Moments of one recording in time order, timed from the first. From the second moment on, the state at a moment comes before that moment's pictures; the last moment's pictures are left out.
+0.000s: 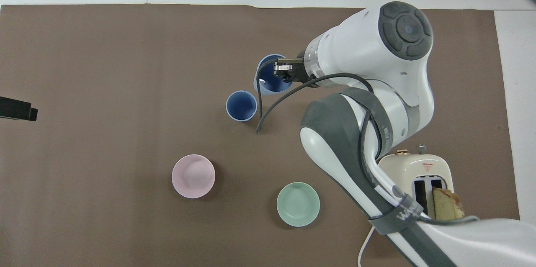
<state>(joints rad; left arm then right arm) 0.16 -0.07 -0.16 -1.56 -0.02 1.51 0.13 0.12 0.37 0.39 -1.45 0.08 2.04 0.49</state>
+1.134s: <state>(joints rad) 0.16 -0.07 -0.16 -1.56 -0.02 1.51 0.13 0.19 0.45 0.39 -1.45 0.10 2.10 0.55</state>
